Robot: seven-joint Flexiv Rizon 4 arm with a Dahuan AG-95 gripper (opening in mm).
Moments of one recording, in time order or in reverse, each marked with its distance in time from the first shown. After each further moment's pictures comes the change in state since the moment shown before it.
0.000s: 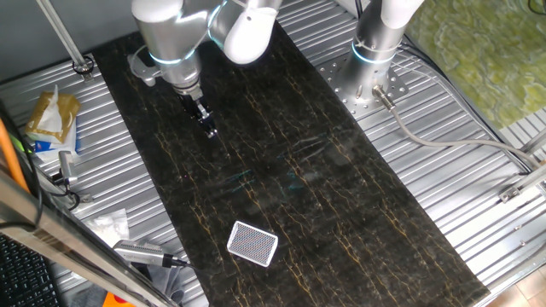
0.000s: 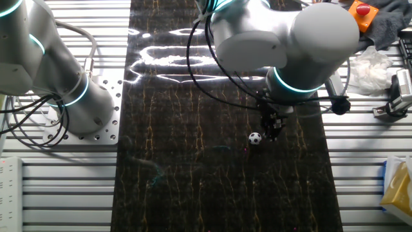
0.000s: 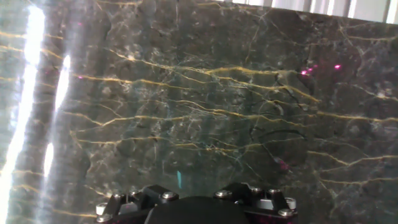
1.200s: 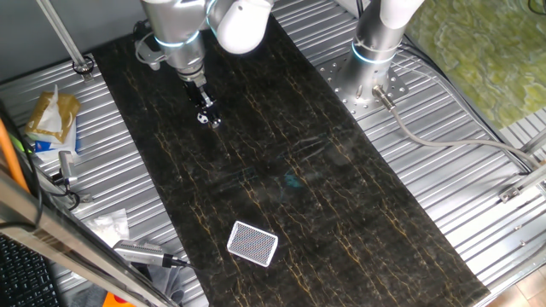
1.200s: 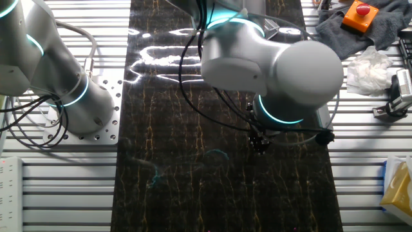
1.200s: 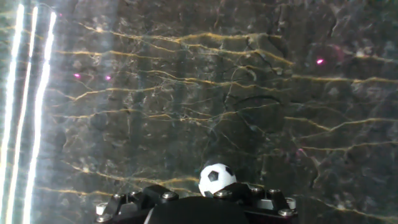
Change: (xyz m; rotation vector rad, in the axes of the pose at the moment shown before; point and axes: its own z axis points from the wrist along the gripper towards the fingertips) arm 0.025 -0.015 0.018 -0.084 -0.018 0.058
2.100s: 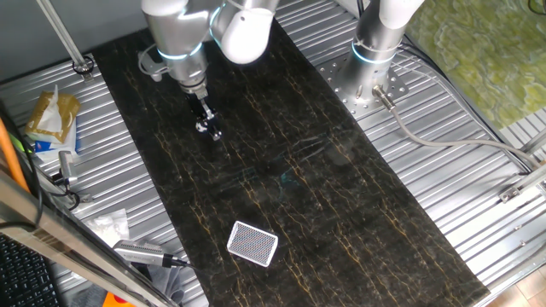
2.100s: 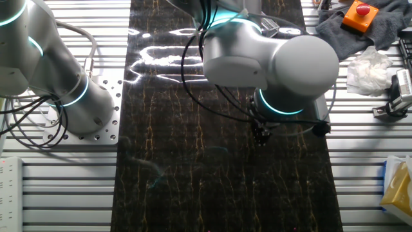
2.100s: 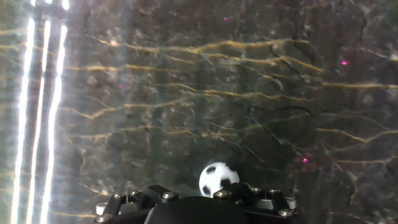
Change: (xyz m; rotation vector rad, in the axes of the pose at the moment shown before) arm -0.016 0.029 0.017 -0.007 -0.020 0.043
